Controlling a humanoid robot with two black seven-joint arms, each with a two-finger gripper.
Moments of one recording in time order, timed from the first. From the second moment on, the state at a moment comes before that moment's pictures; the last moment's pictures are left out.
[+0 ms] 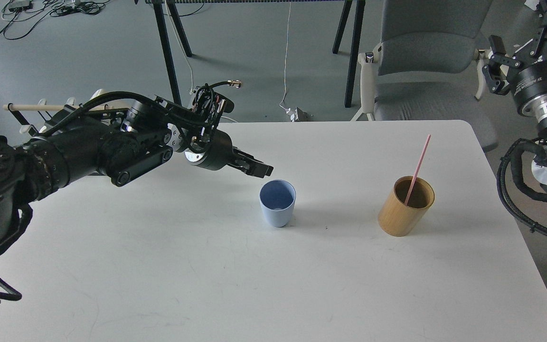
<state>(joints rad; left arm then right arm) -1.25 0.18 0.14 -0.65 1.34 -0.48 -0.49 0.67 -0.69 0.77 1.19 -0.17 -0.13 0.49</state>
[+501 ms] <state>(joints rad) -0.95 0.38 -0.61 -0.77 0.86 -0.49 -0.49 0.62 -0.86 0.72 1.21 -1.02 -0.38 0.49</state>
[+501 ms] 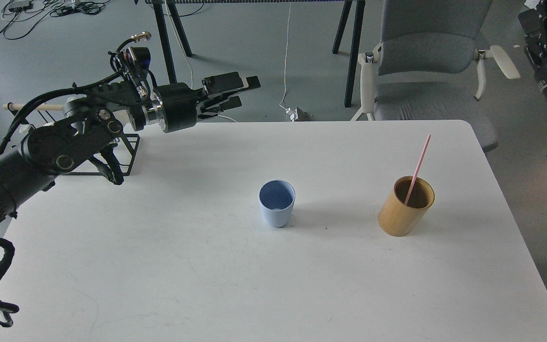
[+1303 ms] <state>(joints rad) -0.85 0.39 -0.83 -0.78 0.32 -0.49 -0.49 0.51 -0.65 0.36 0.98 -1.34 -0.49 0.49</state>
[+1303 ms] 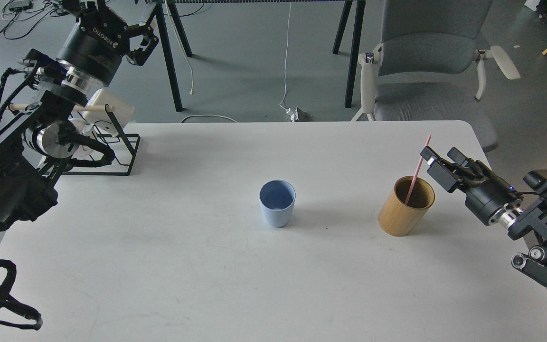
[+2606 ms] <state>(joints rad) -0.81 0.39 -0.84 -0.77 0.32 -0.49 -0.49 0.54 -0.59 0.36 0.96 -1.35 -0.49 0.49</state>
